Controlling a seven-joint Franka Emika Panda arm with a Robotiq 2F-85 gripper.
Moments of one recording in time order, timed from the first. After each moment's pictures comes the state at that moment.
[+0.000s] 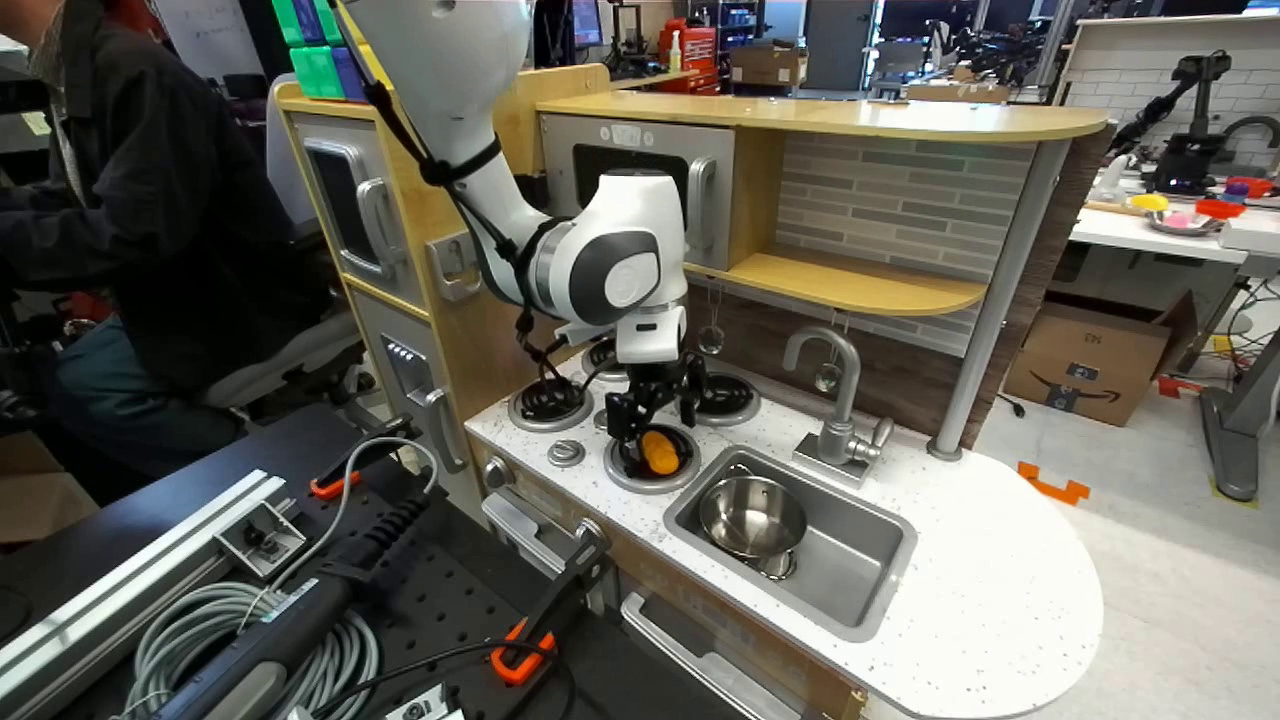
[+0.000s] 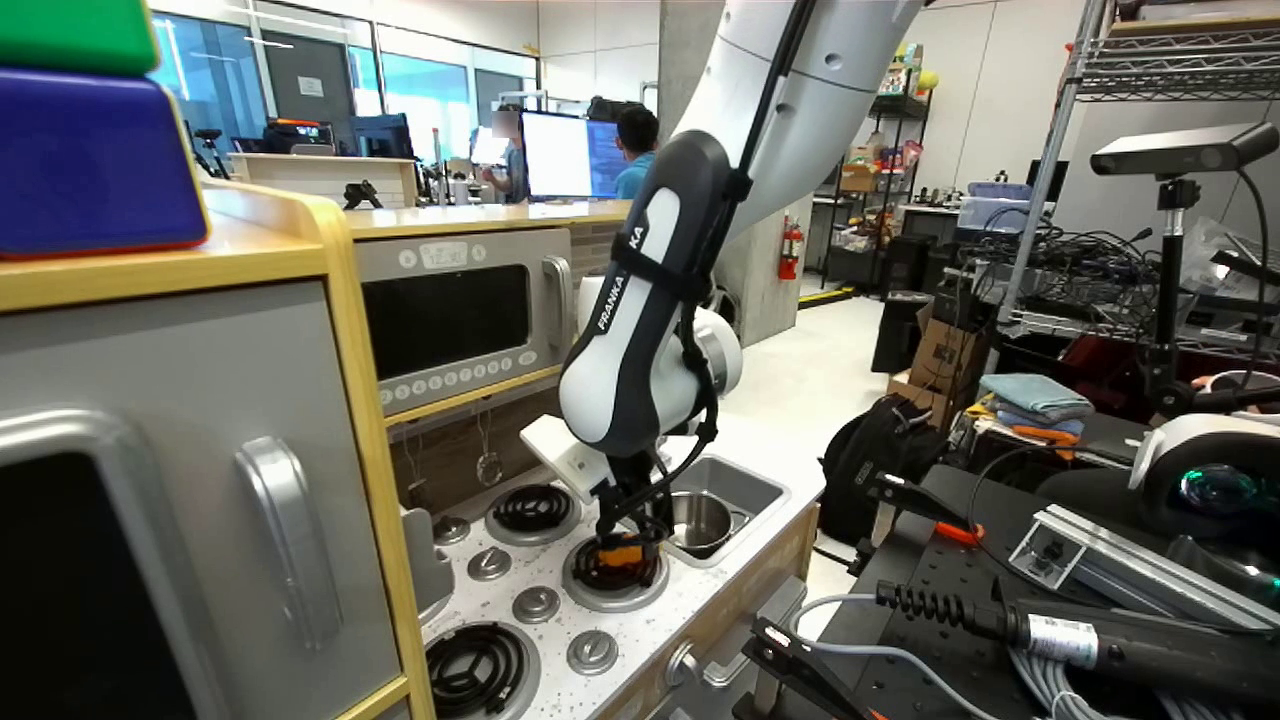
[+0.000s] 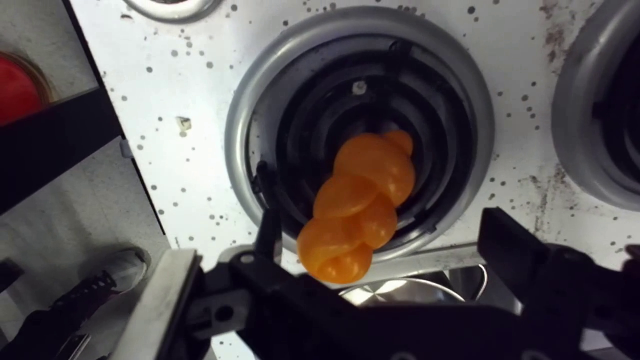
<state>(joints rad) 0.23 0.98 -0.18 -1.80 0.15 2.77 1.71</state>
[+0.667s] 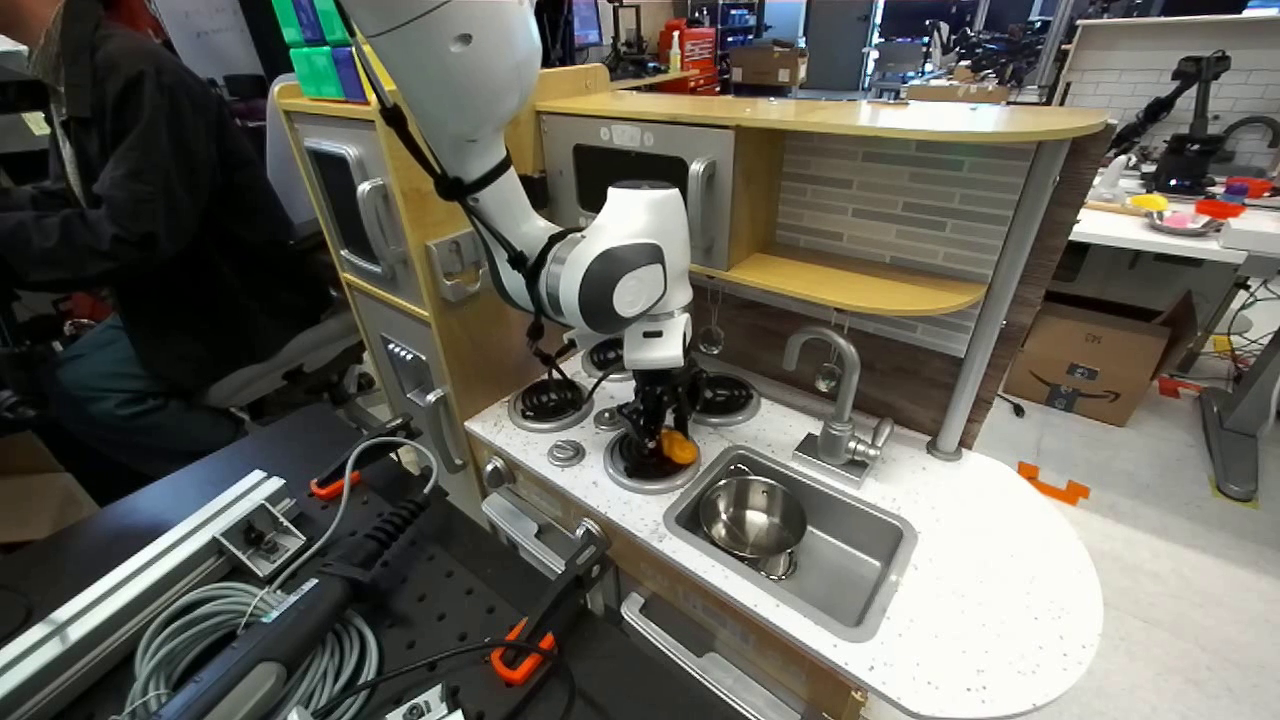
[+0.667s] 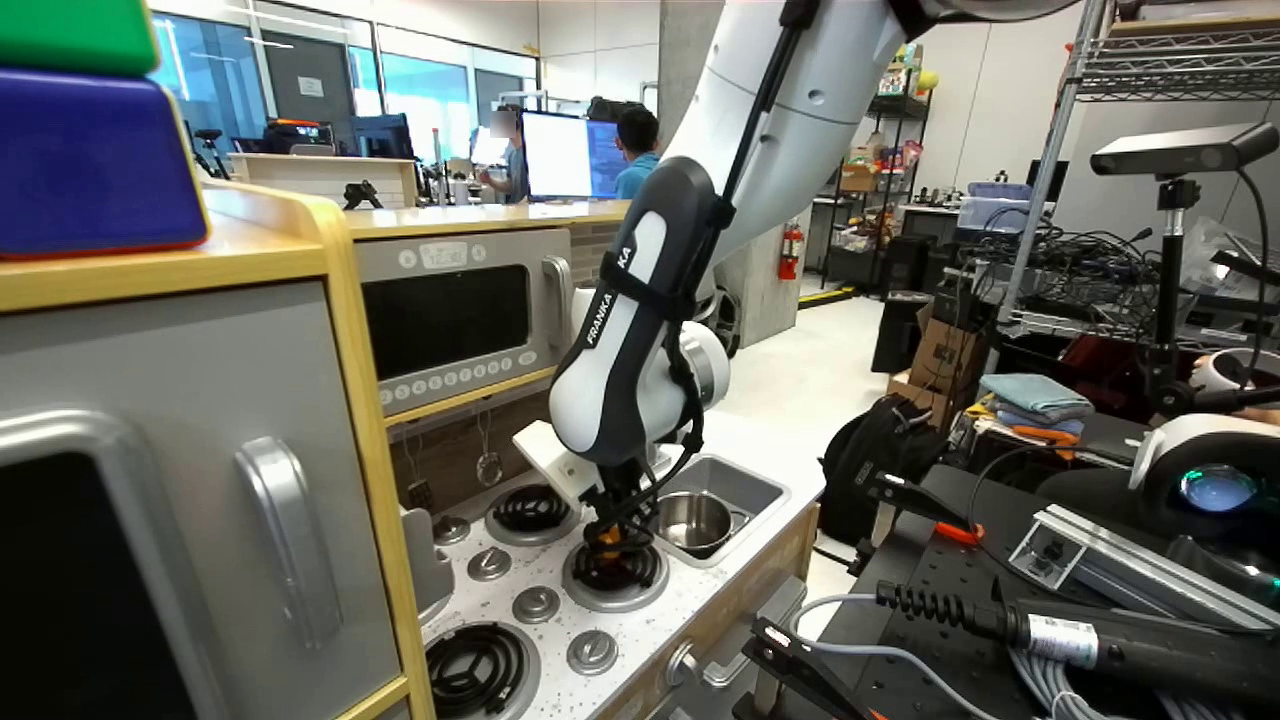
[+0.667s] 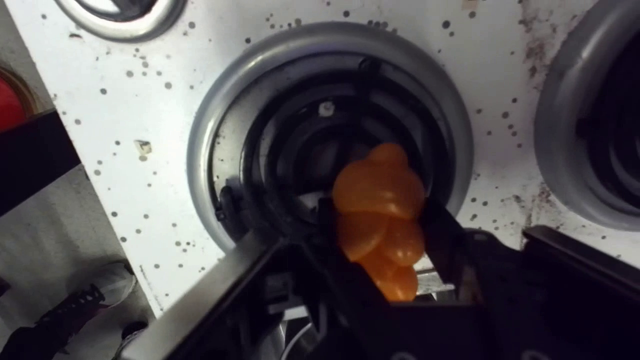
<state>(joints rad) 0.22 1.03 -0.17 -1.73 0.16 2.77 1.71</state>
